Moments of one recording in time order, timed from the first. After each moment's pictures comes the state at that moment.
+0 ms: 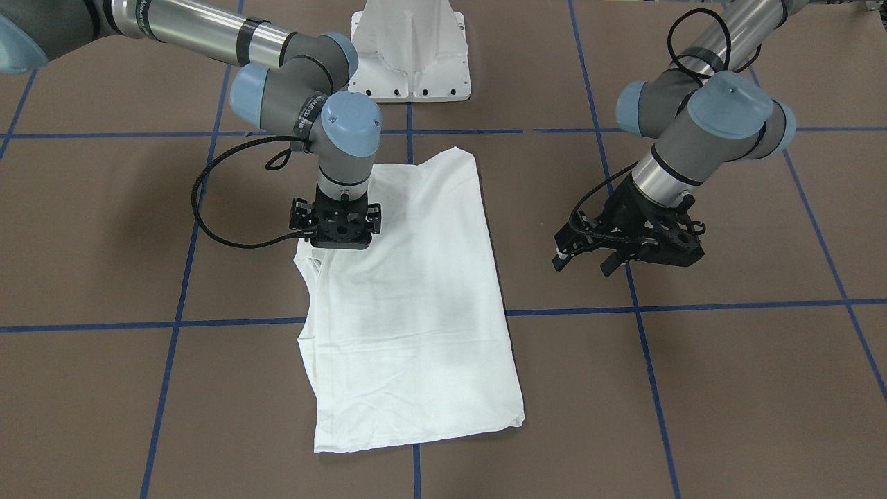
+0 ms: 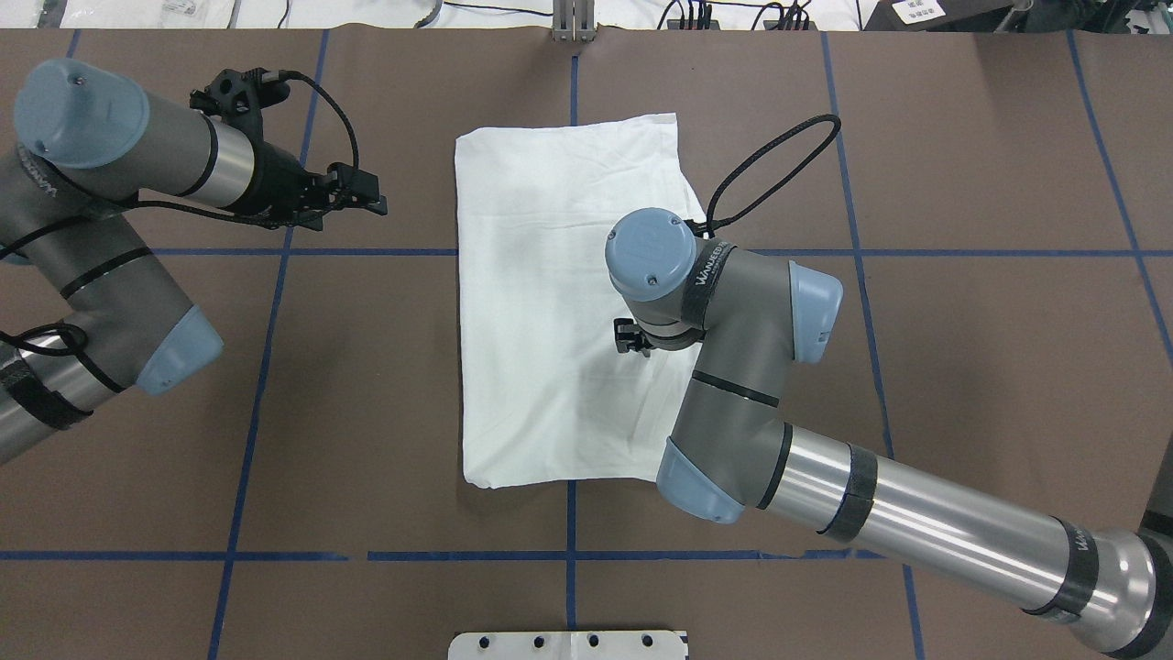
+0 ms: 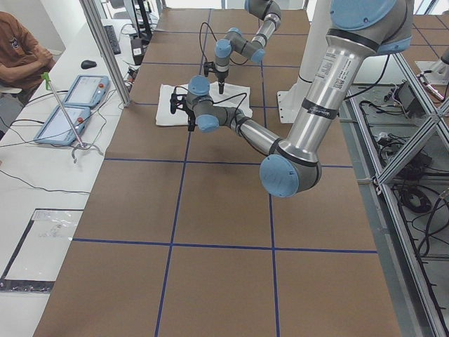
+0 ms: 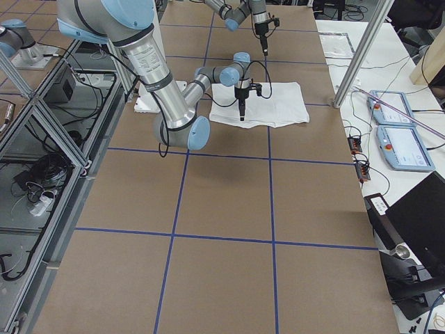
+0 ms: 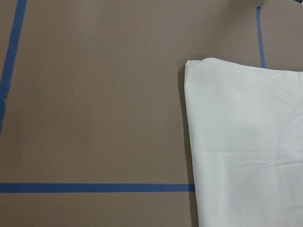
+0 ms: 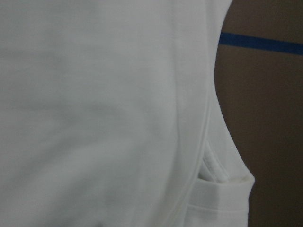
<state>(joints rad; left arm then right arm) -0.85 -1.99 -1.59 -2.24 -2.07 -1.24 0.51 -0.85 1.52 -1.75 1.76 1.10</state>
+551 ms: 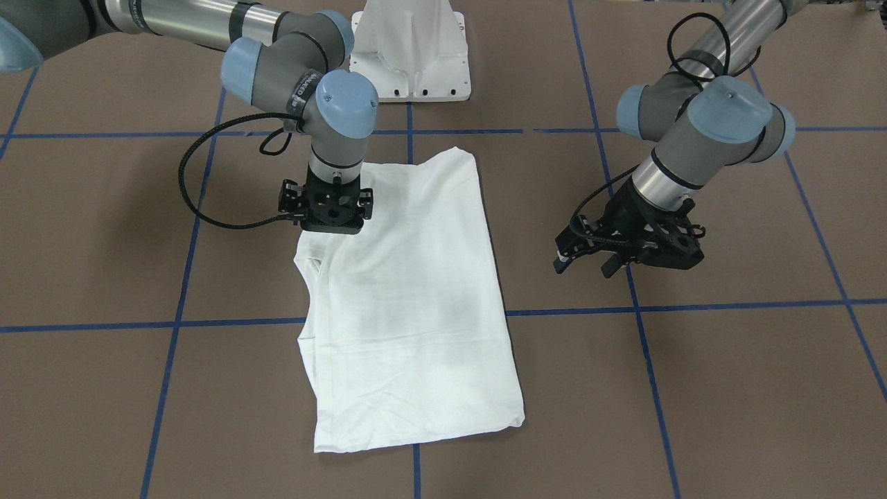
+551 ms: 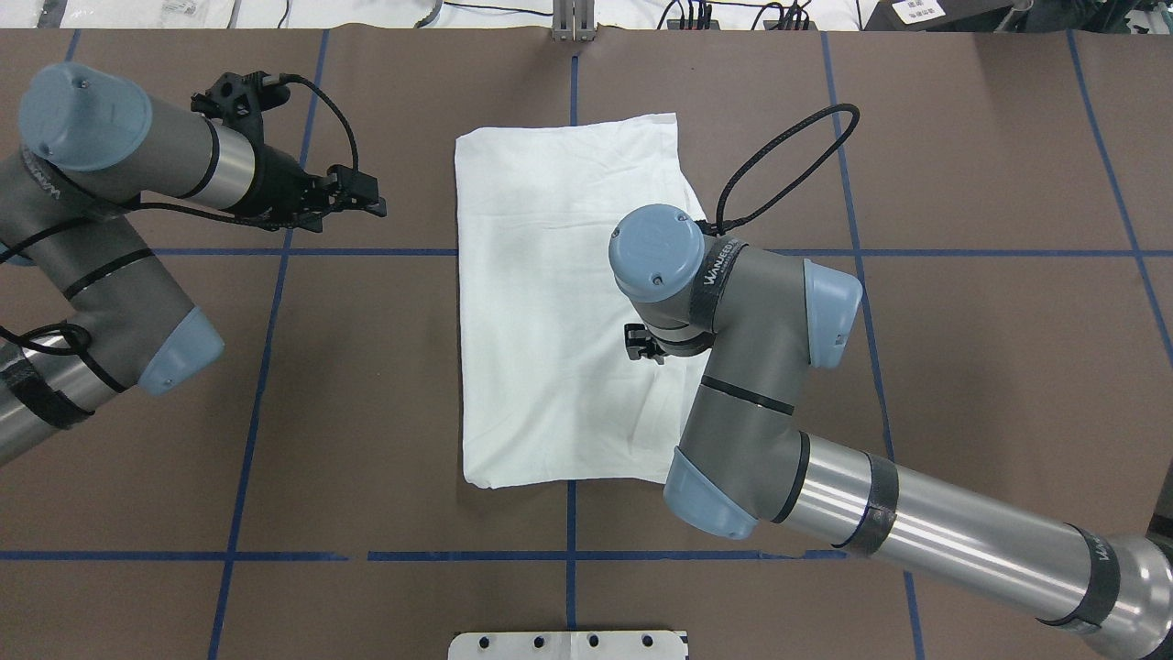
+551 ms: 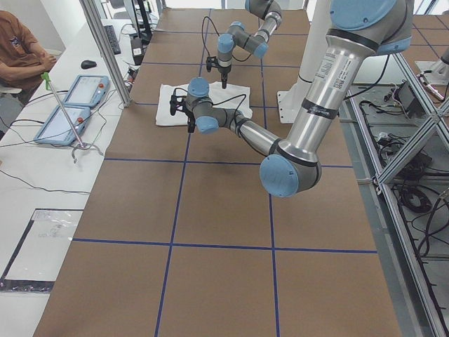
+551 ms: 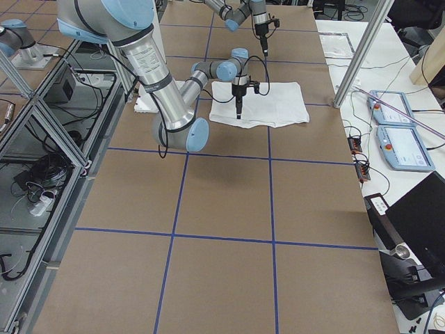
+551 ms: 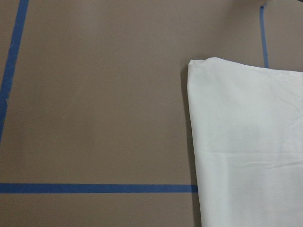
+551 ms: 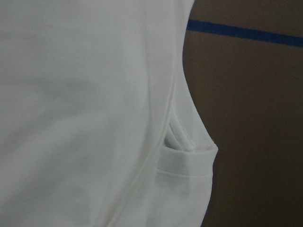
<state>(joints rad) -0.85 -1.99 -1.58 -2.26 -2.07 -1.24 0.50 -0.86 1.61 -1.86 1.76 1.10</state>
